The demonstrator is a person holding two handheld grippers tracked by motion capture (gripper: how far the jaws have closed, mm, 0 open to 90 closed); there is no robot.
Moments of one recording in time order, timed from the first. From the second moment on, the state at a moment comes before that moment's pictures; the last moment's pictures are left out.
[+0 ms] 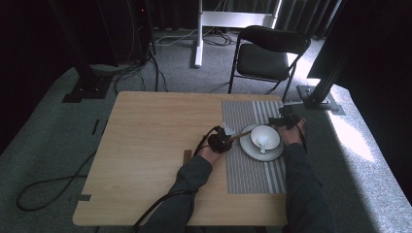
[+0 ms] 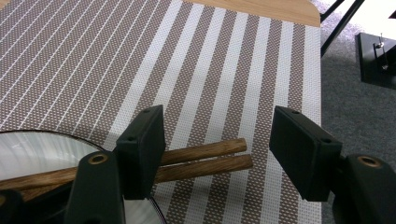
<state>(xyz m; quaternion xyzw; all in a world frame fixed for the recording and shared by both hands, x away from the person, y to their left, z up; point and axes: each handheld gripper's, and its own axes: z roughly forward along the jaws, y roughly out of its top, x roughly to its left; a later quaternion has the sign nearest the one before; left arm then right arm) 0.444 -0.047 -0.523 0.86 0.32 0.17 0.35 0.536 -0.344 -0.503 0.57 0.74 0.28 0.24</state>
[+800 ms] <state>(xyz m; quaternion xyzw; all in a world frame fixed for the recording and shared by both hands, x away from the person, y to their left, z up) 0.461 -0.053 -0.516 0.85 0.34 0.17 0.35 0.528 -0.354 -0.500 0.57 0.74 0.27 0.24</state>
